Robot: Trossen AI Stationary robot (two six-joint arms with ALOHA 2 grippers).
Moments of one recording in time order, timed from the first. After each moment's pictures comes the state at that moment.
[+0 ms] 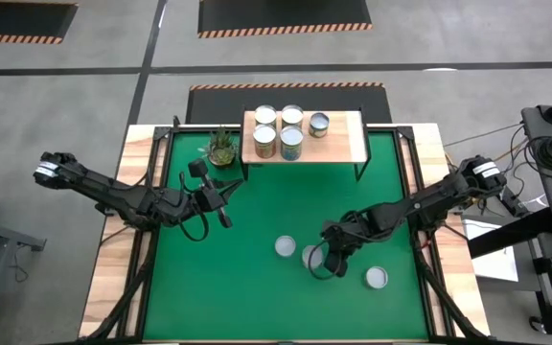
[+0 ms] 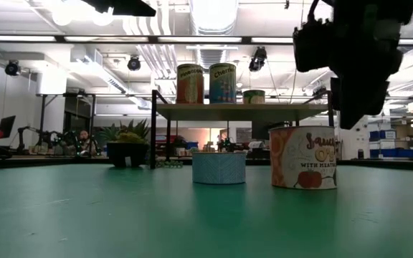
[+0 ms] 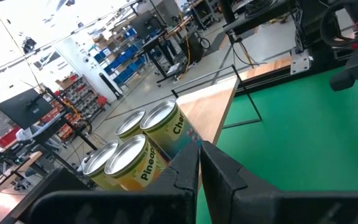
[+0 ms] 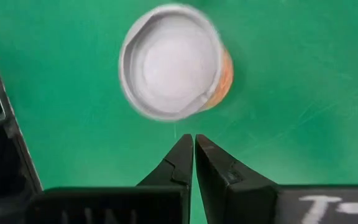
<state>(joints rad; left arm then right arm) -0.29 1.03 0.69 0.21 -0.85 0.44 0.31 1.48 0.88 -0.44 -0.12 0.84</state>
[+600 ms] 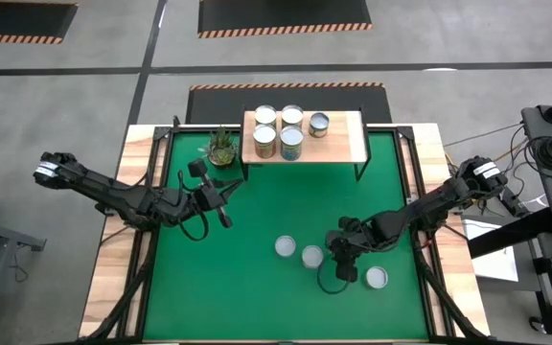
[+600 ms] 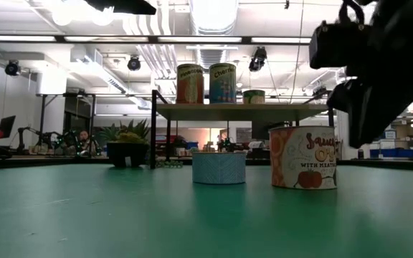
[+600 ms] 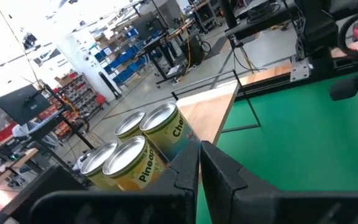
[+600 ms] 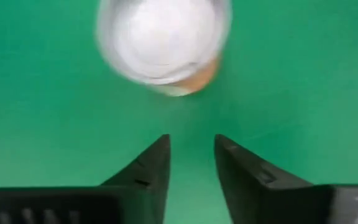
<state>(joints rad) -0.29 1.03 0.69 0.23 -0.85 0.41 0.39 1.48 0.82 -0.44 0.03 0.57</state>
